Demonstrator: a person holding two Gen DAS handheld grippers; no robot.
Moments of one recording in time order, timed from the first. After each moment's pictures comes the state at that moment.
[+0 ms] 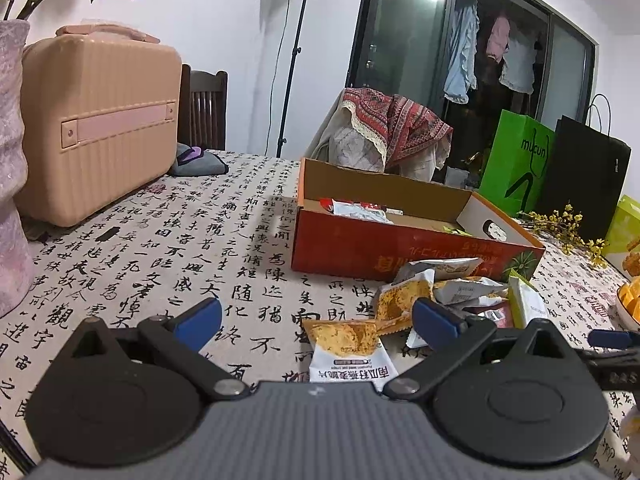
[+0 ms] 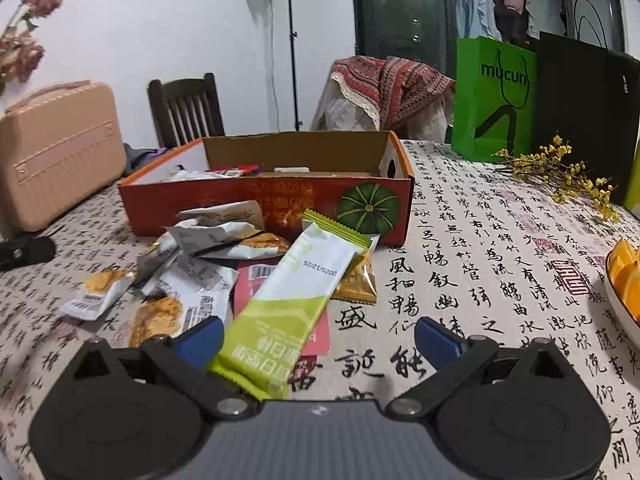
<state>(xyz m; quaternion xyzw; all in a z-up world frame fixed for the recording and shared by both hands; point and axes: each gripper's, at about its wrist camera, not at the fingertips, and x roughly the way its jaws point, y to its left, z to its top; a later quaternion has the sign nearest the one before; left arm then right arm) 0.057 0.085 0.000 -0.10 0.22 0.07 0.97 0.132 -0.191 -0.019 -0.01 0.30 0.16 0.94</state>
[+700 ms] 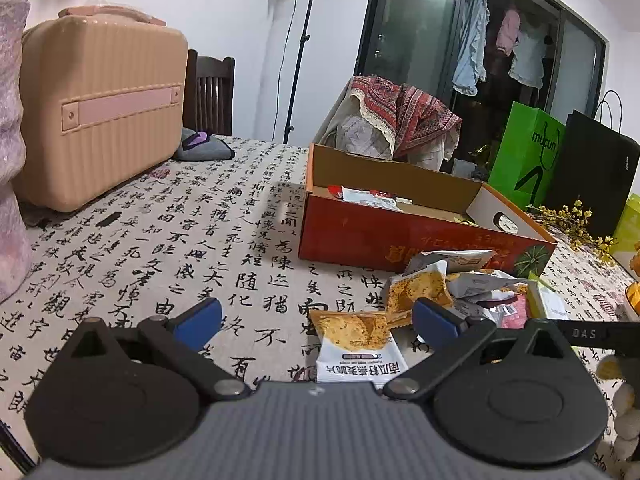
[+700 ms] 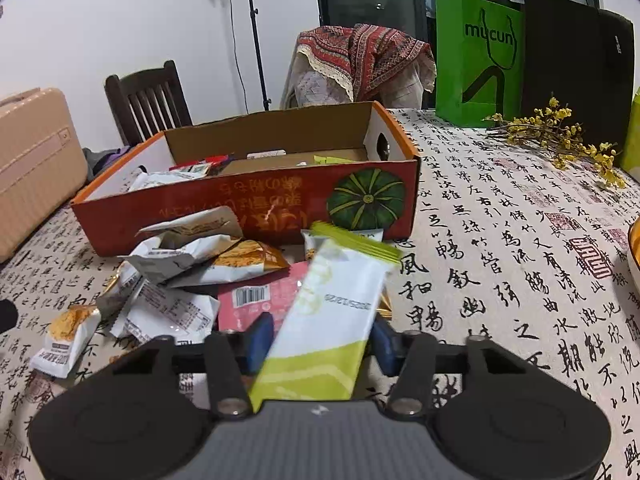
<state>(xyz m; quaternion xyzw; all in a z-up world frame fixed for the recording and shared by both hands) 0.067 0.089 -0.007 -0.11 0.24 0.07 0.96 0.178 -0.174 -0.028 0.02 0.34 0.13 0.93</state>
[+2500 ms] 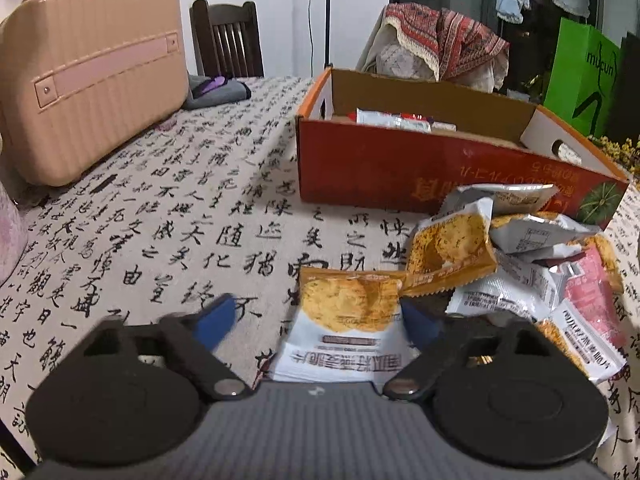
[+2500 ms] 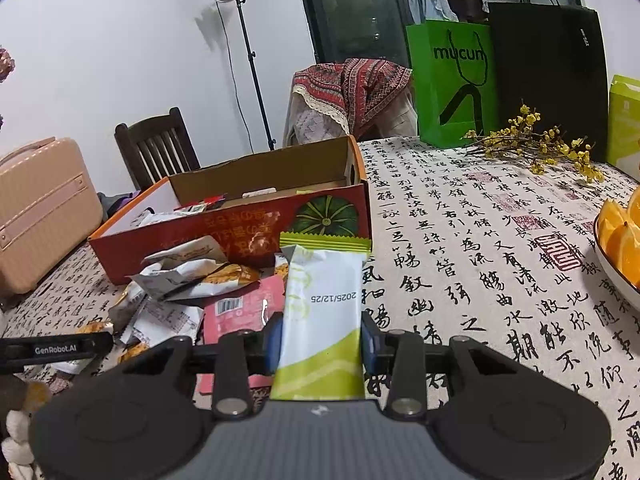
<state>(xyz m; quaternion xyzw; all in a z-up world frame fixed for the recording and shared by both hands) 0.129 0.054 -0.037 -0.06 0.34 0.15 0.92 0.151 -0.223 -0.024 0.07 0.29 0.14 0.94</state>
